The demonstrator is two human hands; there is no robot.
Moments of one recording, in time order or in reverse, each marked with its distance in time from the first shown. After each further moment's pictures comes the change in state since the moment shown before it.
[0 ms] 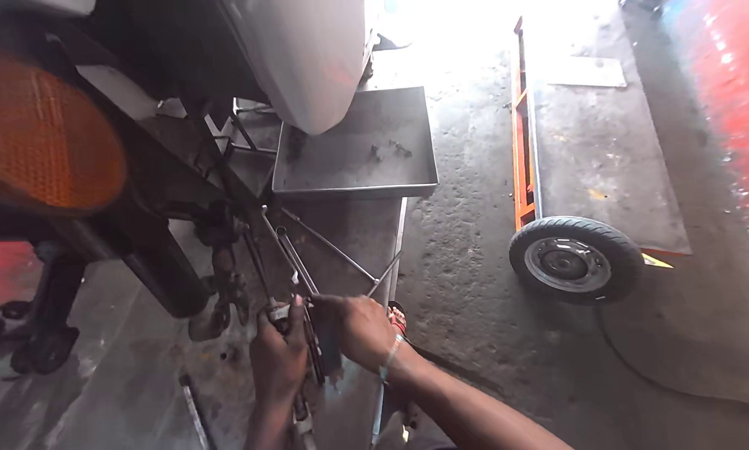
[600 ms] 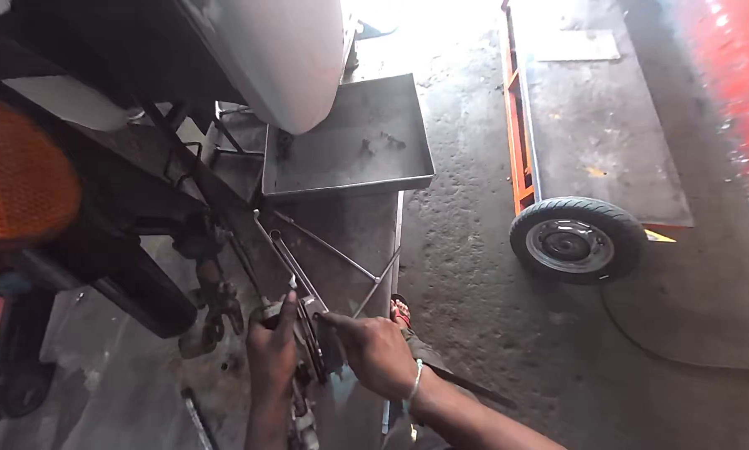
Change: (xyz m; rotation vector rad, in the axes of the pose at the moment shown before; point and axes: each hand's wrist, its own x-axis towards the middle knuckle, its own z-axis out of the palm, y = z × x) left_hand 0.022 0.007 0.002 -0.362 -0.031 -0.214; right_hand -0.015 0.017 0.015 0.074 0.145 -0.097
